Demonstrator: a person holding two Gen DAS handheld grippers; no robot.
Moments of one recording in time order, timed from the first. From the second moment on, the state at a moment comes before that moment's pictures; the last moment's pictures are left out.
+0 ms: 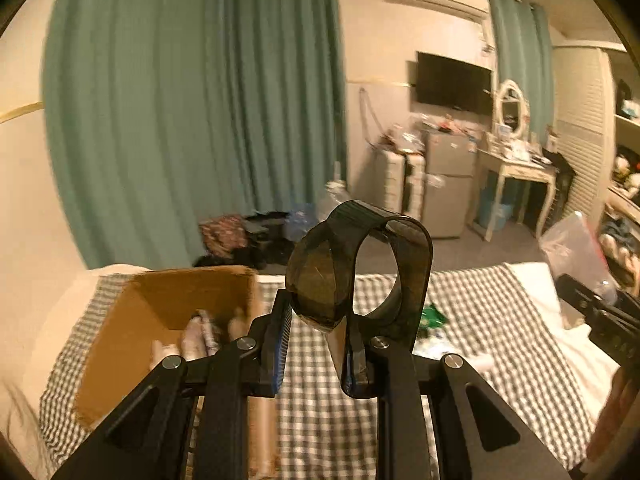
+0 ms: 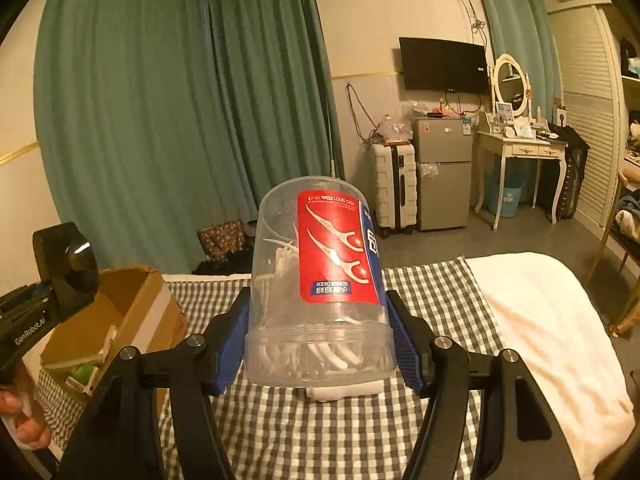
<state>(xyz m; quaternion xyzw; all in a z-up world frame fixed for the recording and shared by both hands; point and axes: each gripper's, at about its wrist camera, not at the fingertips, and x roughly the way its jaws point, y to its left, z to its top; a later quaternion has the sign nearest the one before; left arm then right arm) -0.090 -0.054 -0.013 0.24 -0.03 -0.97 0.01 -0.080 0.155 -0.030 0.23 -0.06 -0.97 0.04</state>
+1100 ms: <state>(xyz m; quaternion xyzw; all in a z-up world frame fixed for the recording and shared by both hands) -0.088 -0.203 -0.032 0.25 0.01 -0.97 0.07 -0.113 -0.037 -0.027 0.25 -0.02 -0.96 0.15</state>
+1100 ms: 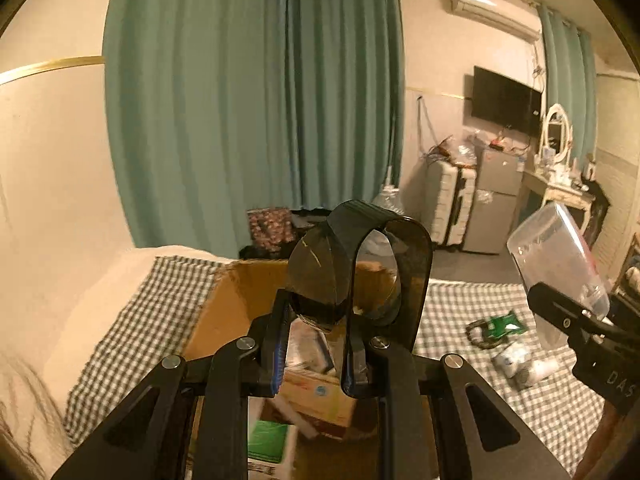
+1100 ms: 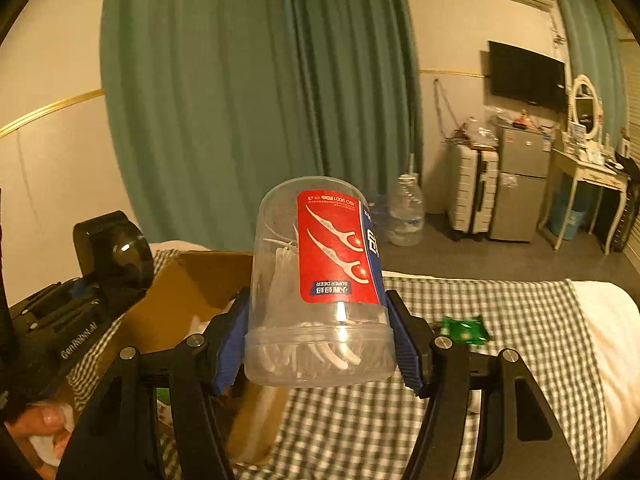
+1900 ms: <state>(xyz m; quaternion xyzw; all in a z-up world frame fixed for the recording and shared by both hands) -0.113 -0.270 -0.083 0.34 0.05 -0.93 0.12 -0.145 -0.153 -0.085 0.32 0.04 -0.92 0.21</state>
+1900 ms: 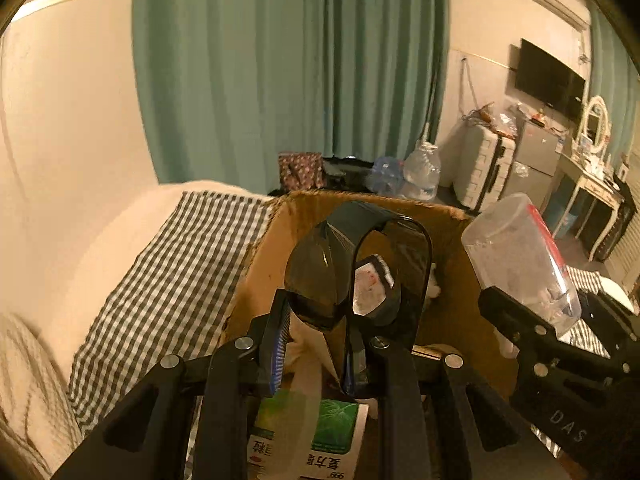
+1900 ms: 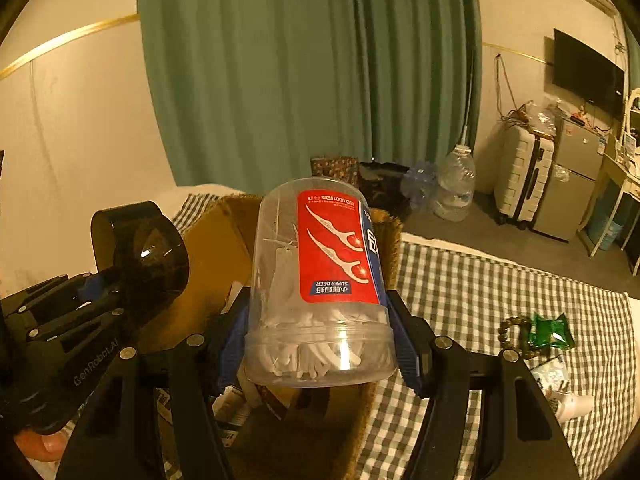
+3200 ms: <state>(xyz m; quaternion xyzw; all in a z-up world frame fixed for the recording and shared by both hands) -0.104 -0.218 -0.038 0.25 0.11 -0.96 0.04 -0.133 -0.047 -0.045 0.27 0.00 -0.95 0.11</state>
